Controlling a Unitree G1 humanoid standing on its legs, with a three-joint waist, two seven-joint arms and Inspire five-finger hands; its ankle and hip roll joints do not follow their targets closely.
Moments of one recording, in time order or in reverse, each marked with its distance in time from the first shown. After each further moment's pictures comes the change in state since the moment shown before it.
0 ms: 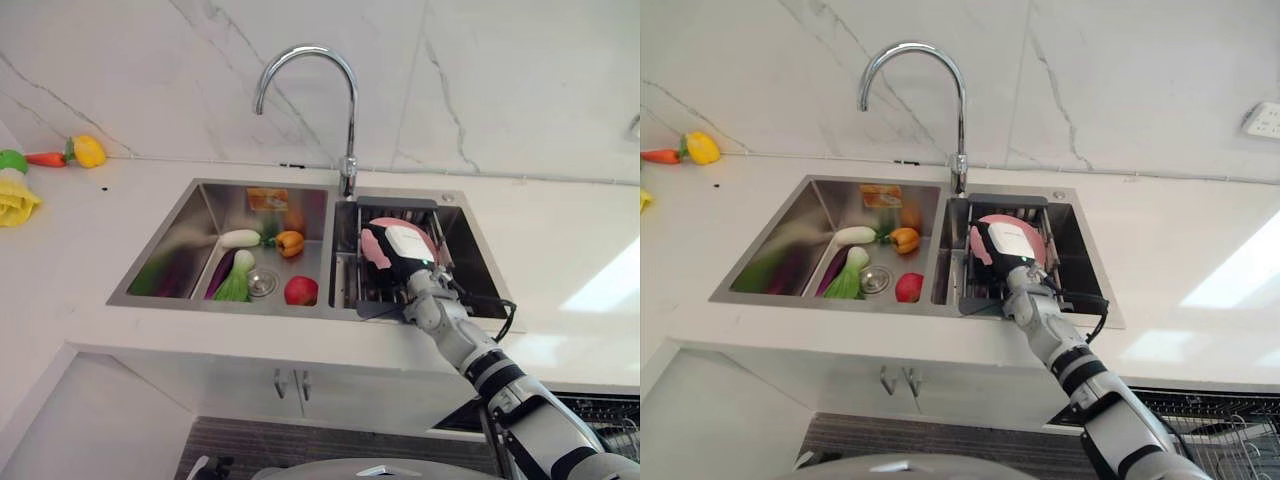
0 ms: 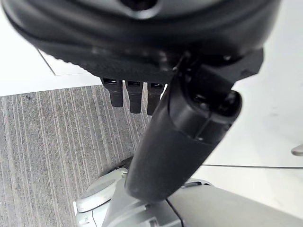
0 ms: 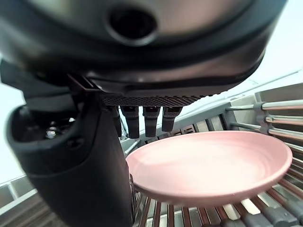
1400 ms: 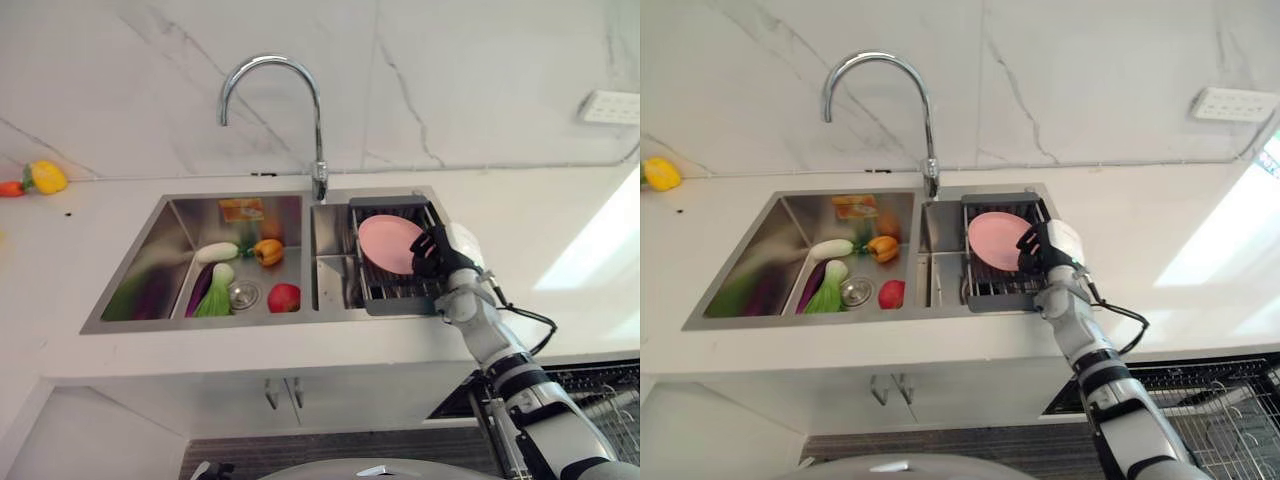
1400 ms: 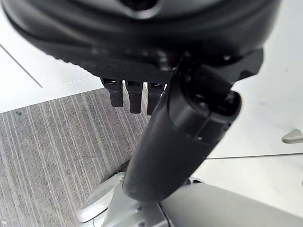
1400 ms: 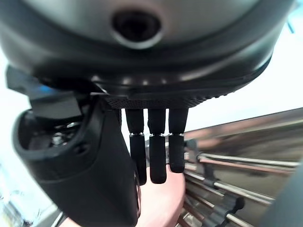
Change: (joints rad) left arm 0.007 -0.009 0.000 0.006 0.023 0.020 -0.002; right arm 0.085 -0.075 -0.242 -0.110 0.290 0.063 -0.052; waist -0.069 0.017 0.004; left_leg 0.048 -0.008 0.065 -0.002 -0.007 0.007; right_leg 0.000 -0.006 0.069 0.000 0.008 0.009
